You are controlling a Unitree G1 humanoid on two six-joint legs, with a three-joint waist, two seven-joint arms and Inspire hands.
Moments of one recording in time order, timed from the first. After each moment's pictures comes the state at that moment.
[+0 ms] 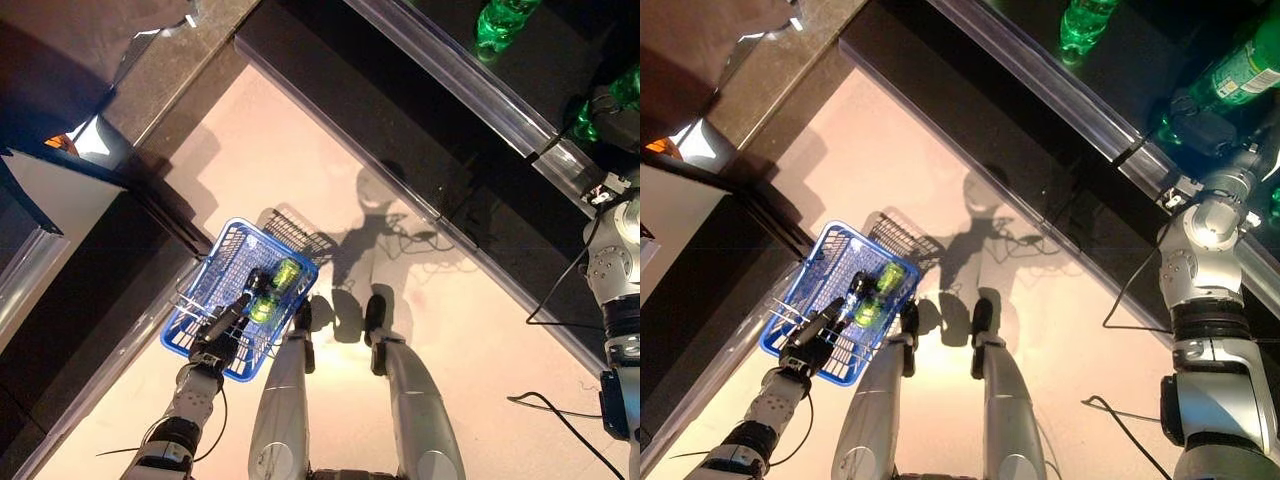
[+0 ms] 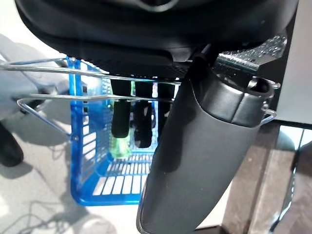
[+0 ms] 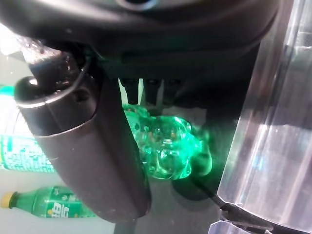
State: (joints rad) left arm -0.27 0.34 -0.08 0.87 -1.35 -0.06 -0.02; right arm -0.79 -0.81 0.02 0.60 0.71 -0.18 -0.48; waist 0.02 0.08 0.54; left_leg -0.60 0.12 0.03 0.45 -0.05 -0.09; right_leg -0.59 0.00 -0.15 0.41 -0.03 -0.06
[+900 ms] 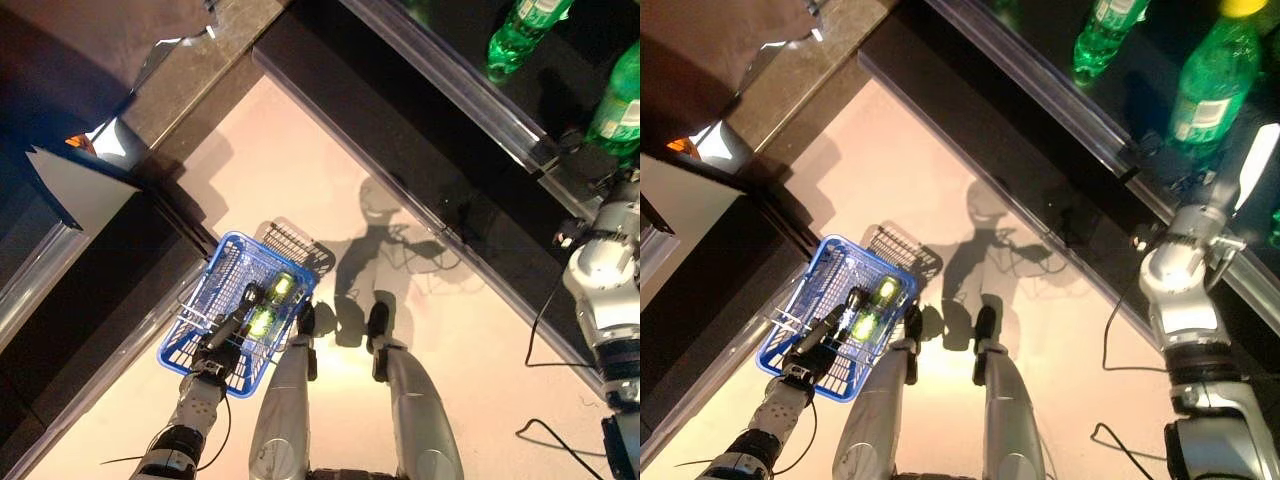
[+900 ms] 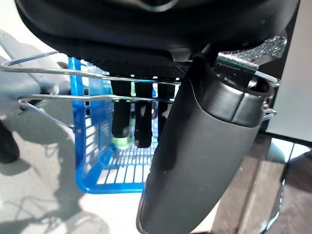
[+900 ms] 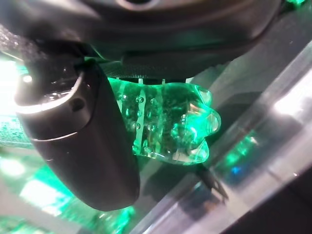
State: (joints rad) left arm -0.21 0.31 -0.08 0.86 -1.37 -0.10 -0.01; right arm -0.48 -0.74 0.05 0.30 0.21 -0.20 -0.63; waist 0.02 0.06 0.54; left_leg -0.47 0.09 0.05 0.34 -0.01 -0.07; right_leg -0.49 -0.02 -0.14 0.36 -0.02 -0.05
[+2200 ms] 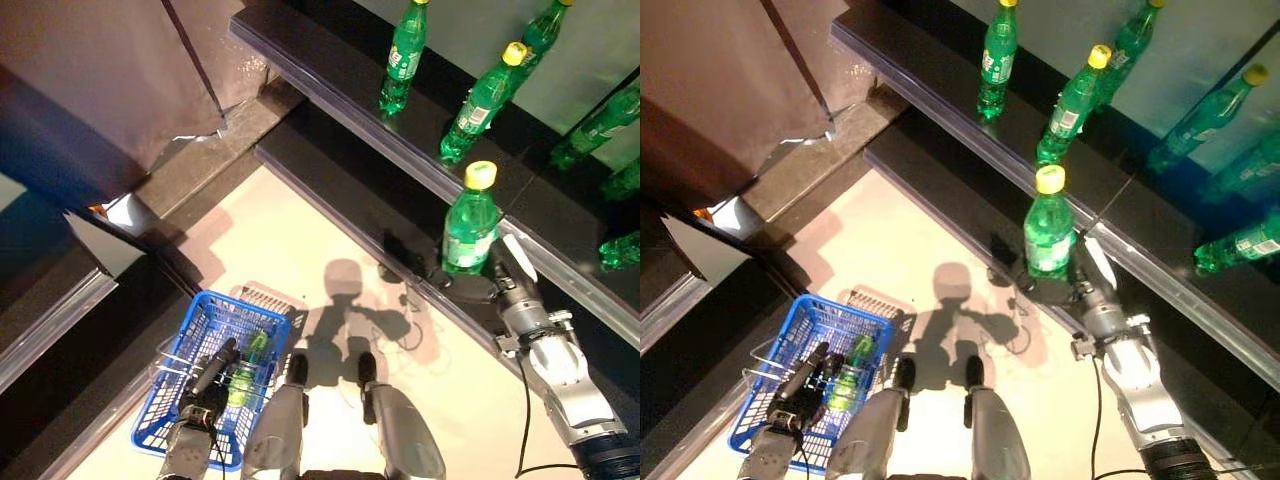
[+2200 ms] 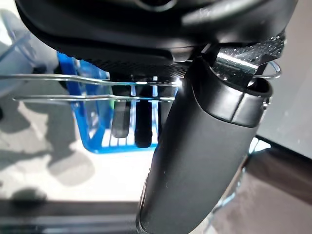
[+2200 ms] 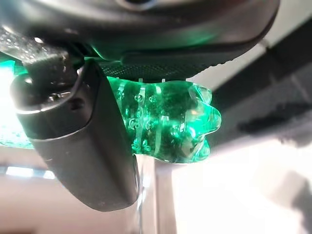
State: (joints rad) left arm -0.02 0.27 0.04 0.75 -1.31 -0.09 -0.07; right arm -0.06 -0.67 0.14 0.05 0.36 -0.22 0.09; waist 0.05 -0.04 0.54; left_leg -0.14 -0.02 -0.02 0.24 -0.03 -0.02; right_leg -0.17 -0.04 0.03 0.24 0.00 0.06
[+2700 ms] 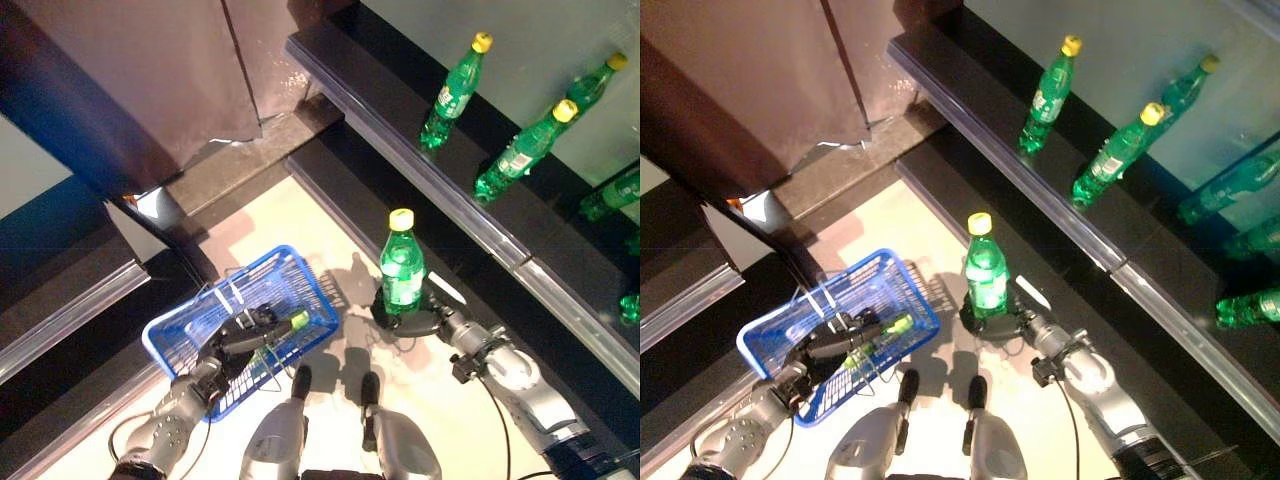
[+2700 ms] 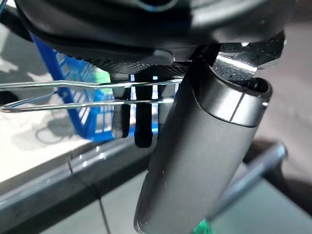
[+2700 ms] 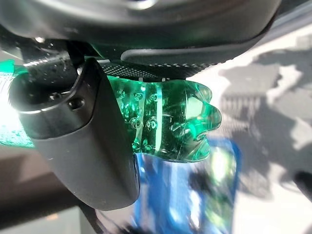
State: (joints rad) left arm -0.03 0.57 -0.20 0.20 -1.03 0.18 -0.14; right arm -0.11 -0.61 0.35 0.07 0.41 -0.01 0.19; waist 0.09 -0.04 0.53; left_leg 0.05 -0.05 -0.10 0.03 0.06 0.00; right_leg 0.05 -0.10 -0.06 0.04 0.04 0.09
